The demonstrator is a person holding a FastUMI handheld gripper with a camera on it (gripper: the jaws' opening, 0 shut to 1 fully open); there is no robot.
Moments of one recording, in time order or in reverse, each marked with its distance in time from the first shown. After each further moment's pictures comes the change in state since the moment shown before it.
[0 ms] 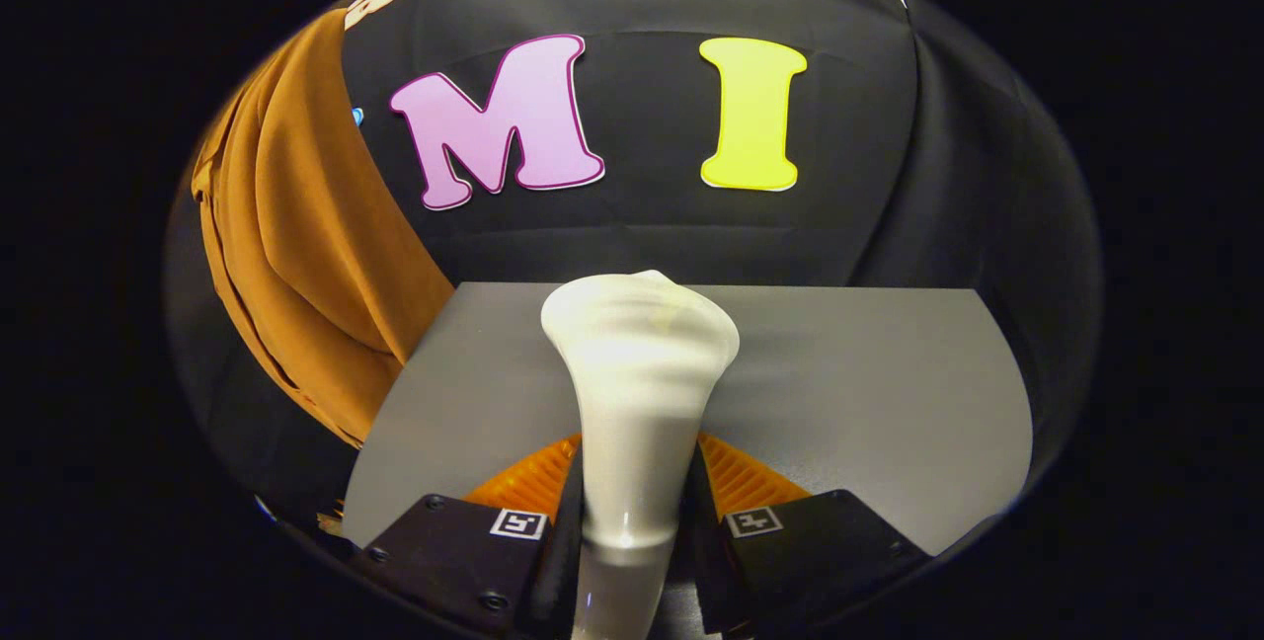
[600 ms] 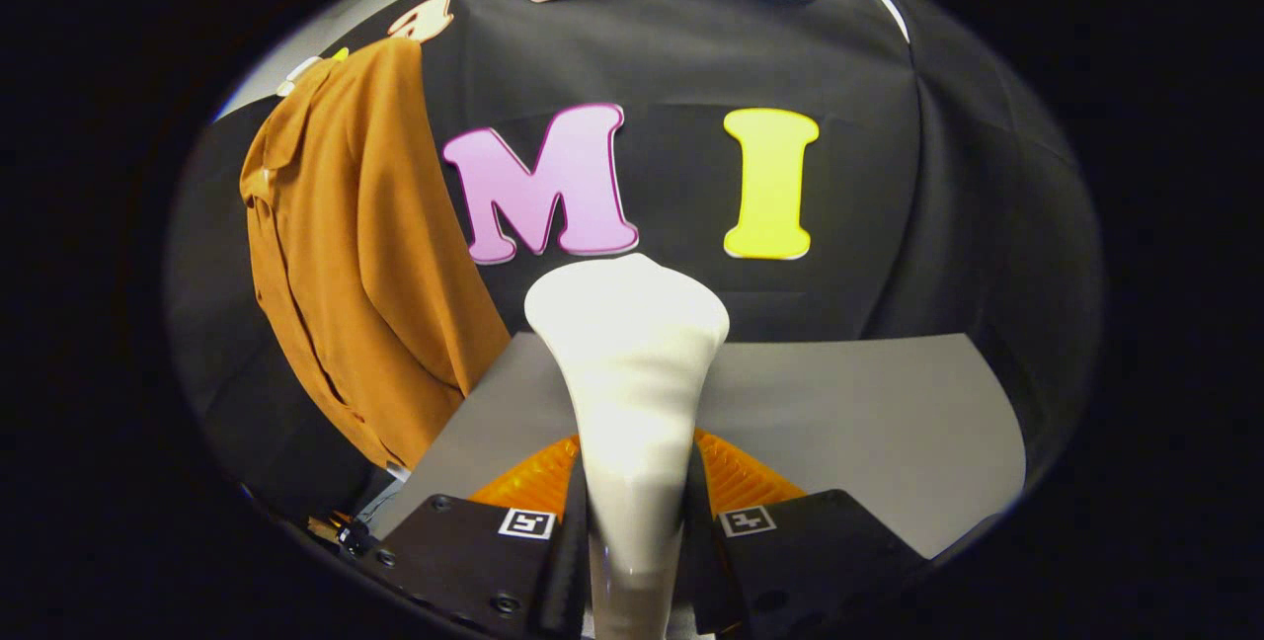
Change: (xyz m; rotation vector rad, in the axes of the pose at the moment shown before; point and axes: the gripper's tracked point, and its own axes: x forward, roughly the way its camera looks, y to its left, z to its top) arm -0.068 0.016 0.035 -0.038 -0.283 0.022
